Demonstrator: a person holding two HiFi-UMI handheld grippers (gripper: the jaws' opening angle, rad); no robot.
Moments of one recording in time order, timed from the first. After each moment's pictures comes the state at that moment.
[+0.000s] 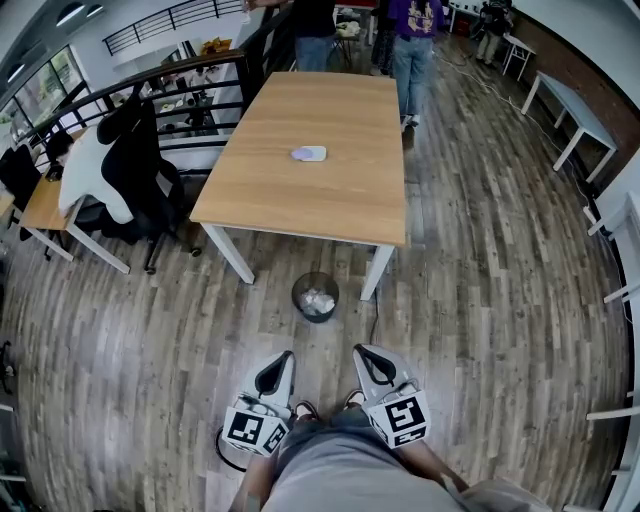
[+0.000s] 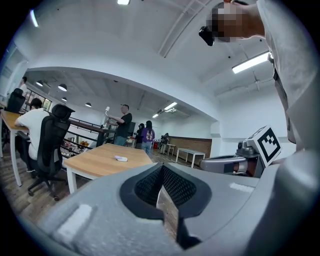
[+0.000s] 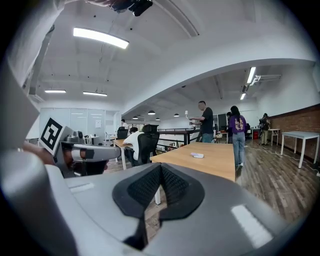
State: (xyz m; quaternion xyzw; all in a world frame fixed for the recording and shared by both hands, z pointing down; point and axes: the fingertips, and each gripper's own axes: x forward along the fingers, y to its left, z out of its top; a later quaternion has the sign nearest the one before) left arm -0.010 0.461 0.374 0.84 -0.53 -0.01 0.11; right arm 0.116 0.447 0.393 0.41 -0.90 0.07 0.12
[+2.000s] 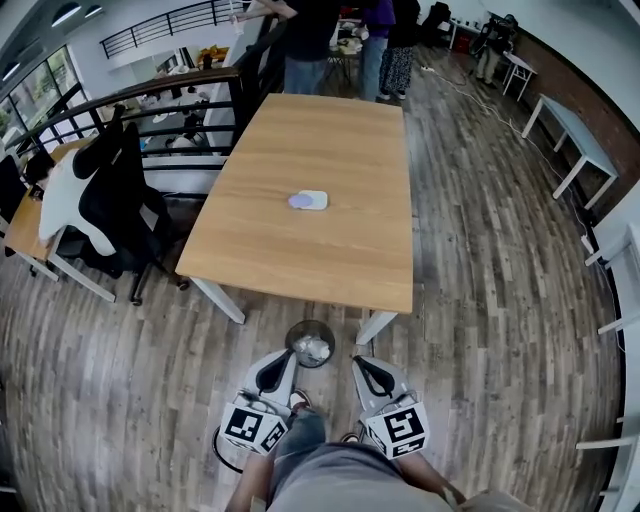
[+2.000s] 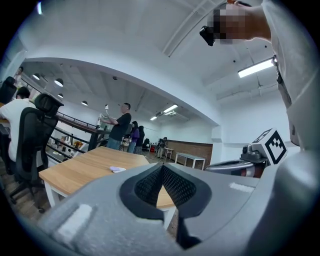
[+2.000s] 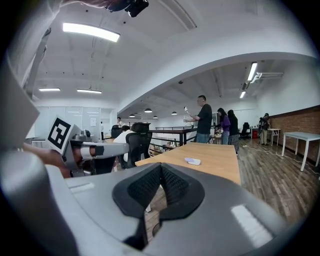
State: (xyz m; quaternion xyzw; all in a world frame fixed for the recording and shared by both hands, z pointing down) left arm -0.030 0.248 0.371 0.85 -0.51 -0.04 0.11; right arm 0.091 0.258 0.397 0.42 -0.89 0.08 0.13
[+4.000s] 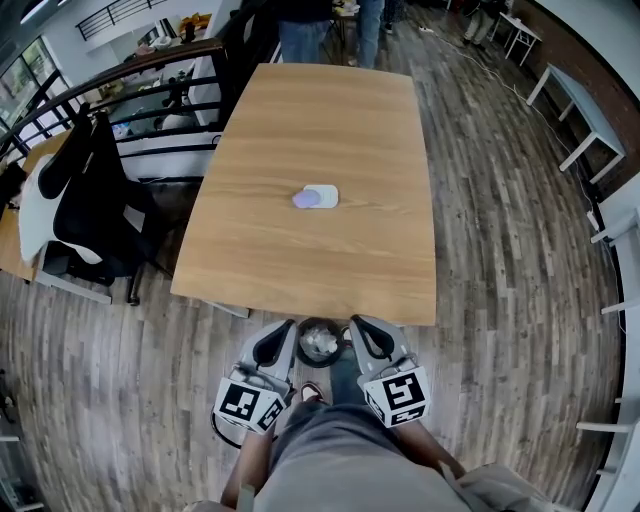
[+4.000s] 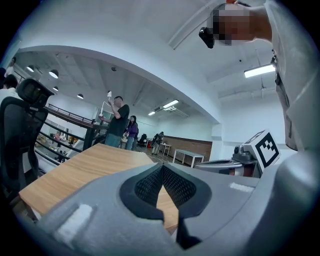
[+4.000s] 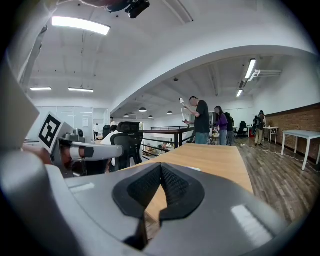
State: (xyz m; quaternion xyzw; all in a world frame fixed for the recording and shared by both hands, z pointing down) left arm -0.087 0.086 0.384 0.87 -0.48 -0.02 0.13; right arm 0.022 0.082 0.408 0.44 -0.89 0.09 0.13
